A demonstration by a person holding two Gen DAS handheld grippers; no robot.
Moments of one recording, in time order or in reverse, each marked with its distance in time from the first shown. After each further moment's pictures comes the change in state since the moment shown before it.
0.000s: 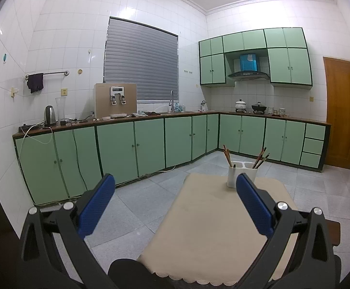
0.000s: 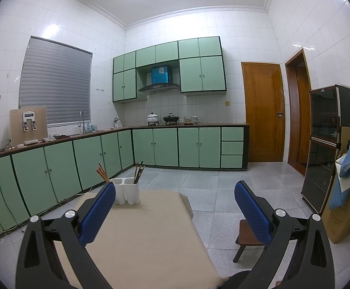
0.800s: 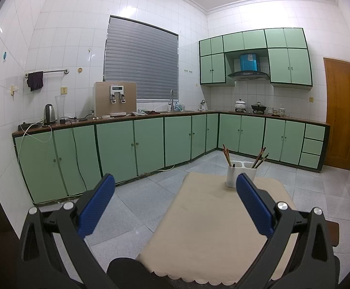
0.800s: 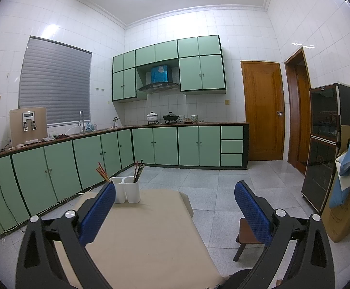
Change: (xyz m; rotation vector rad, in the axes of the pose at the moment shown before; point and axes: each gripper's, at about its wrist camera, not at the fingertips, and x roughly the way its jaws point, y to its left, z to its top) left arm 0.000 0.002 0.002 -0.006 0.005 -0.006; right arm 0.000 -0.001 0.001 0.004 0.006 -0.001
